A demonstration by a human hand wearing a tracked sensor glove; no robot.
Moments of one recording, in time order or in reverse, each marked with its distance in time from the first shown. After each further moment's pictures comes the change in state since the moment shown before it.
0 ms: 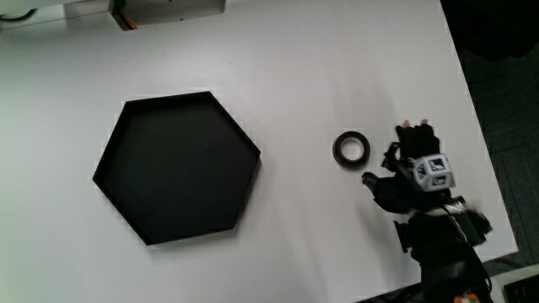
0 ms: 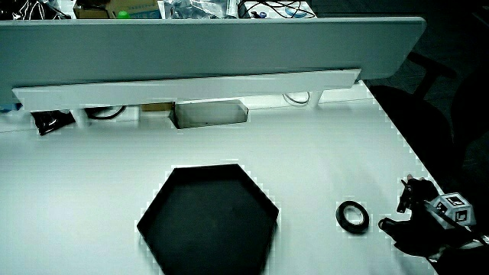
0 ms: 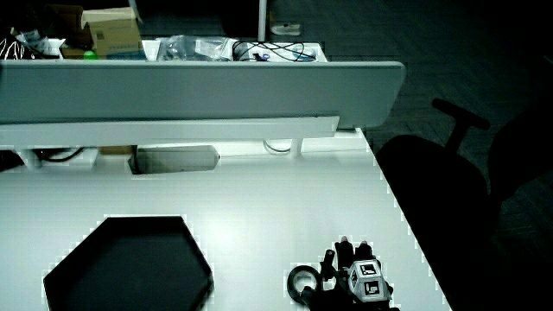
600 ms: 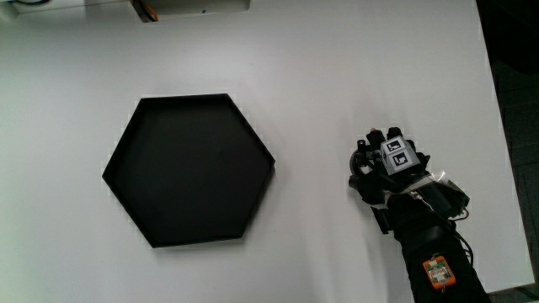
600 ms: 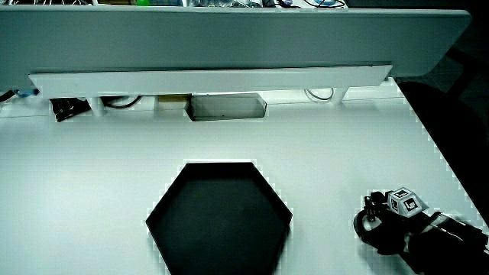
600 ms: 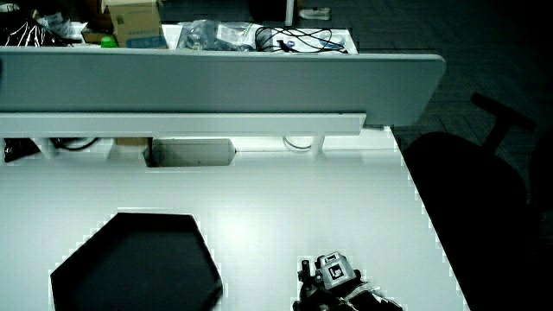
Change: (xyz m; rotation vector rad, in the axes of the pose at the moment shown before) arm -0.032 0.044 -0.008 -0.297 -0.215 0.051
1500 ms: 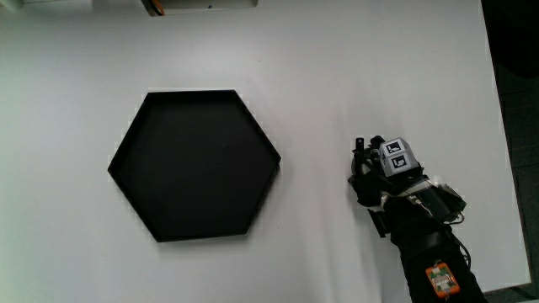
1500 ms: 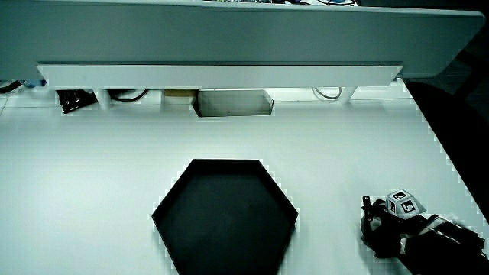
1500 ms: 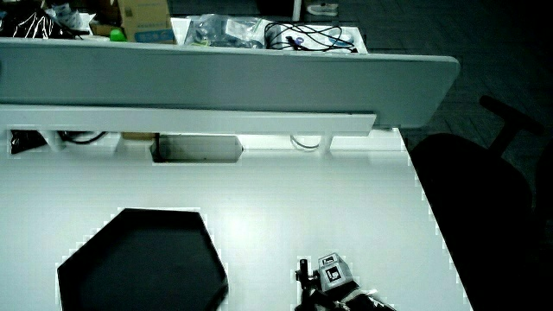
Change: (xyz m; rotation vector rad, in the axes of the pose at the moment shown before) arm -0.007 -0.045 0.036 0.318 0.140 -0.015
